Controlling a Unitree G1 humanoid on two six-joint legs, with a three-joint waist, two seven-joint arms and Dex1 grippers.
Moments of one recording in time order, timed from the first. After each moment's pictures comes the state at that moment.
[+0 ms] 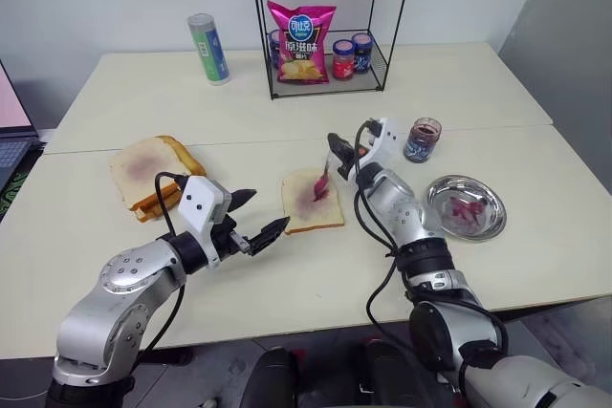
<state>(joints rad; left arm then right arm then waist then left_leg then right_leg) -0.05 0.60 0.15 -0.56 -0.55 0.65 -0.58 -0.78 0.12 -0.19 0.53 0.52 0.39 0.21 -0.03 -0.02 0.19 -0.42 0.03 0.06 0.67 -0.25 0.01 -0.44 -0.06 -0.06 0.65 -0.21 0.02</state>
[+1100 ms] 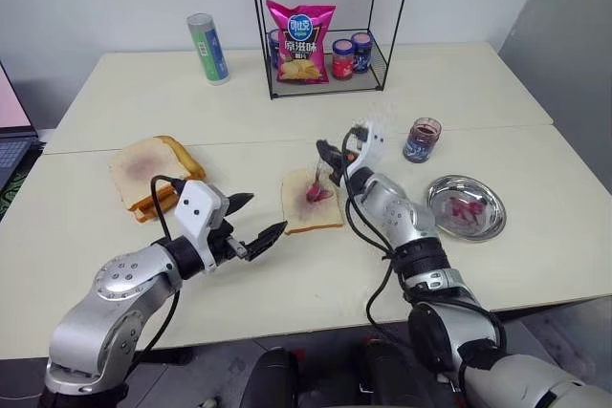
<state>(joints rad) -0.01 0.62 0.16 -0.59 -0.55 0.65 -0.58 -0.79 0.12 -0.15 0.57 0.50 0.38 0.26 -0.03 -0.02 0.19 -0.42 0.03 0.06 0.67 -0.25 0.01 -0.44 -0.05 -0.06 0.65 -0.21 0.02</state>
